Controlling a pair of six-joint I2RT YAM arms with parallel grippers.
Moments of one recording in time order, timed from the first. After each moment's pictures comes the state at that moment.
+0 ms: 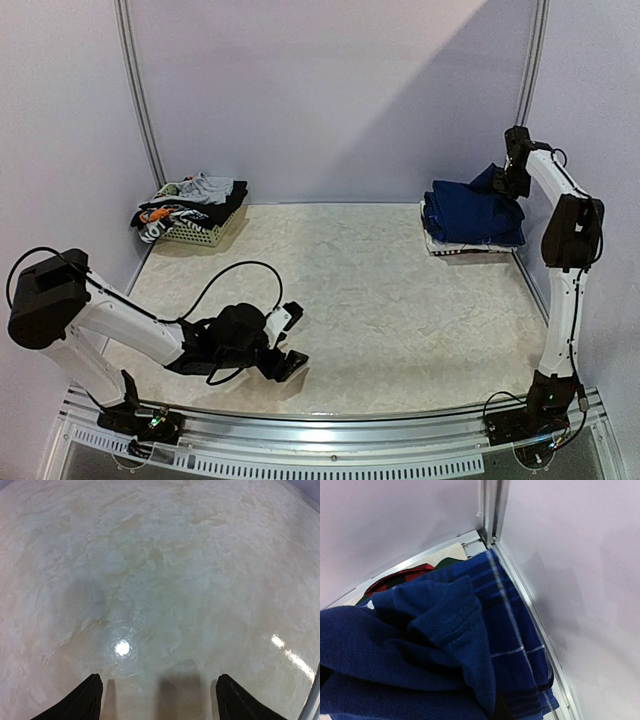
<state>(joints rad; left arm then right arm) -1.08 1.57 0.47 0.41 -0.16 -0.21 -0.09 2.33 2.36 -0.96 0.21 0.26</state>
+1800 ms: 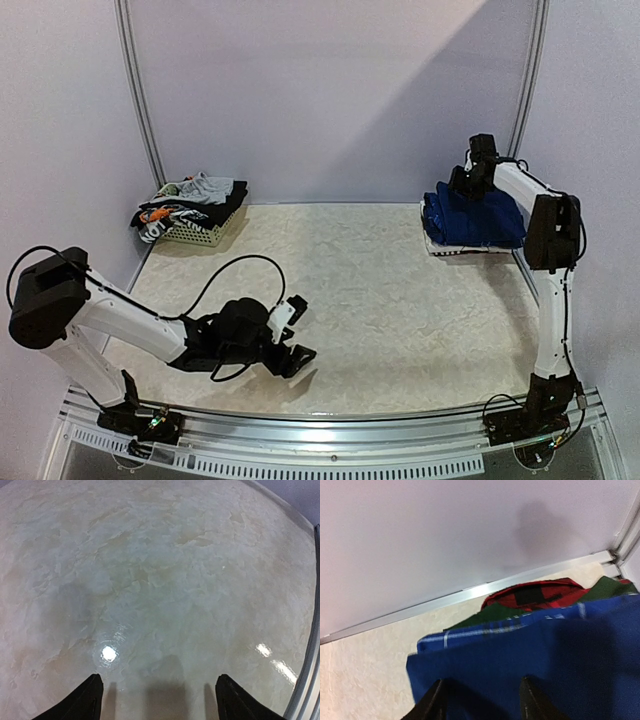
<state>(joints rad) -1.08 1.57 0.51 0.42 -0.11 -0.27 0.06 2.38 2.22 -0.57 -0.02 0.39</state>
